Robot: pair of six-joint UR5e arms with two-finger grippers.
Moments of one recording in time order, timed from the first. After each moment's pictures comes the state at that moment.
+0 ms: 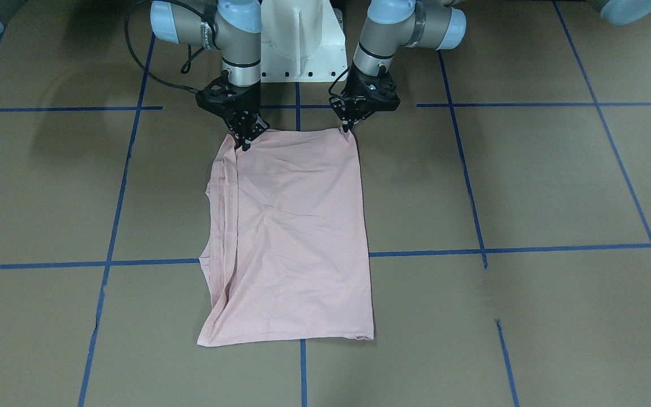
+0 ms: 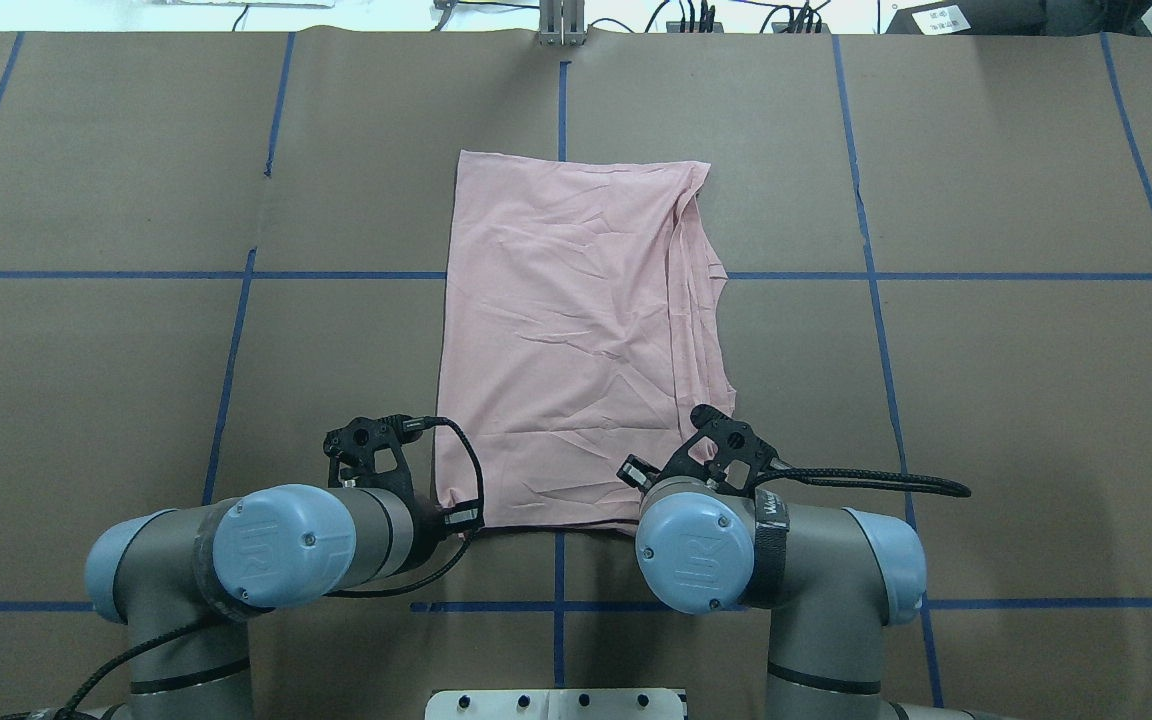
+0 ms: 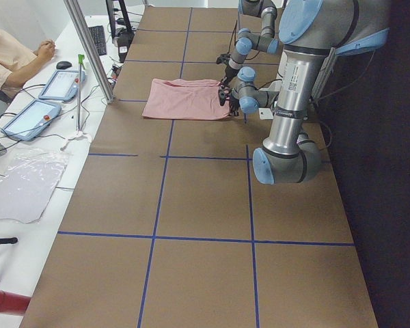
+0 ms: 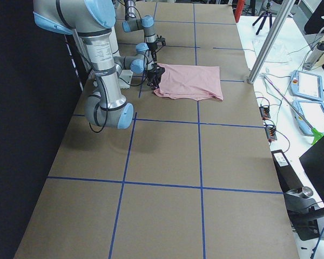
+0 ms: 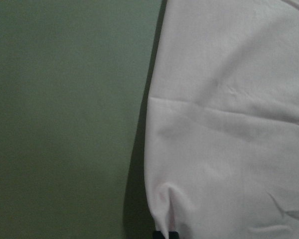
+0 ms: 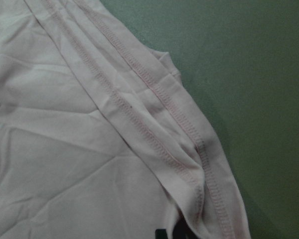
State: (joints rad) left arm -0.24 -1.95 -1.87 -1.92 -1.58 -1.62; right arm 0.21 -1.09 1.82 -1.60 1.39 2.05
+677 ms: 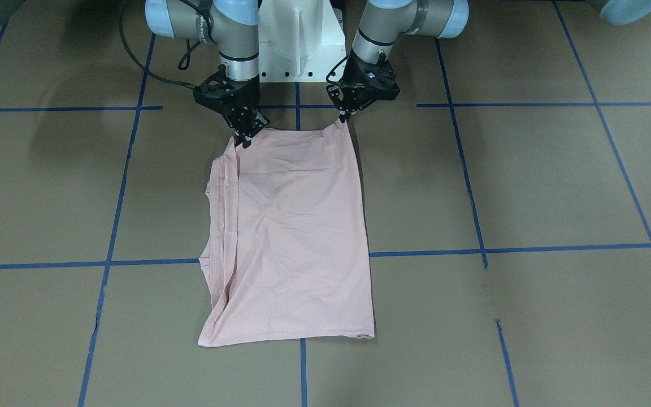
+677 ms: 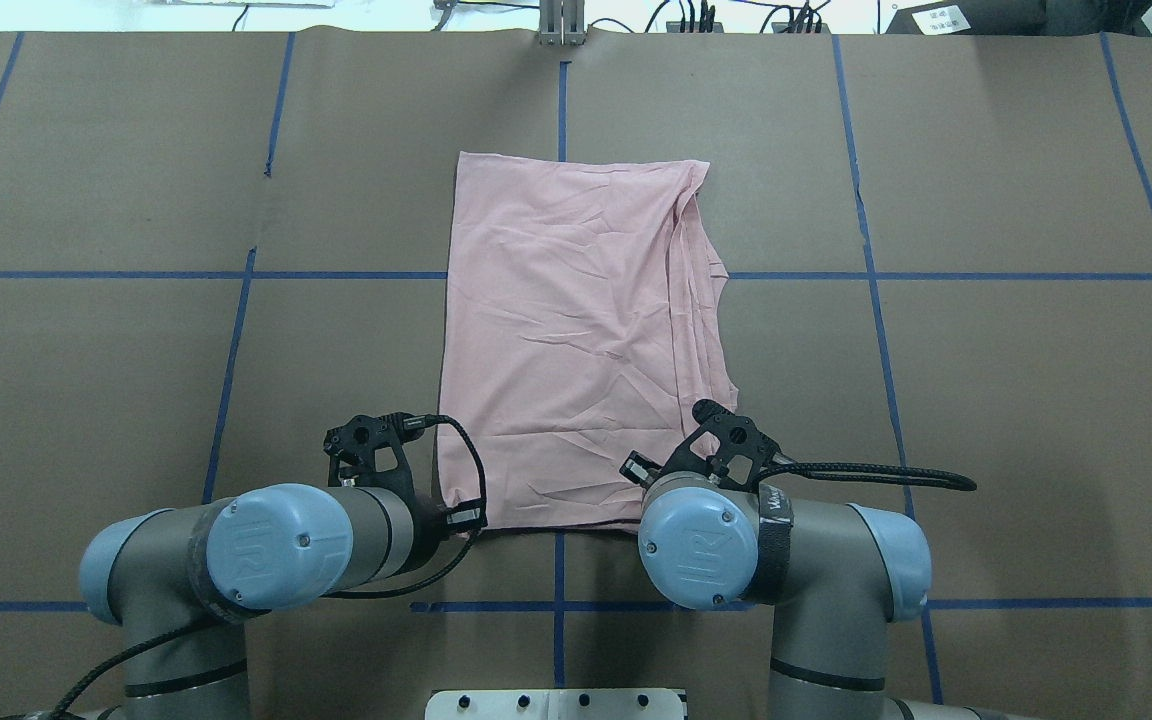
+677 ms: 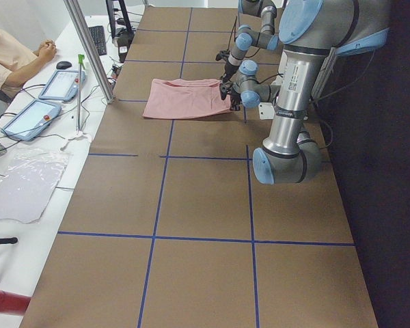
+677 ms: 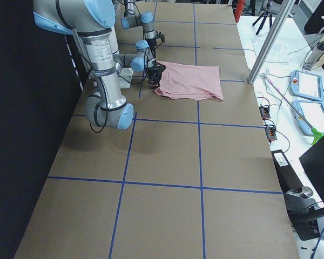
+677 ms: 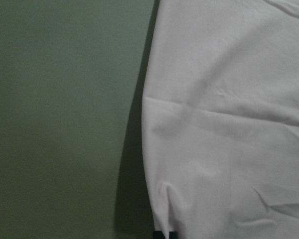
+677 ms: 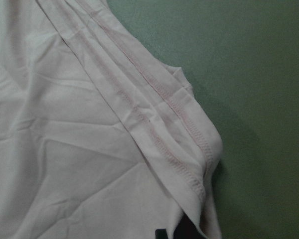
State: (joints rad) left arm -0.24 -1.95 -1.99 -1.82 -1.61 -1.61; right arm 0.23 -1.10 1.90 -1.62 1.40 2.04
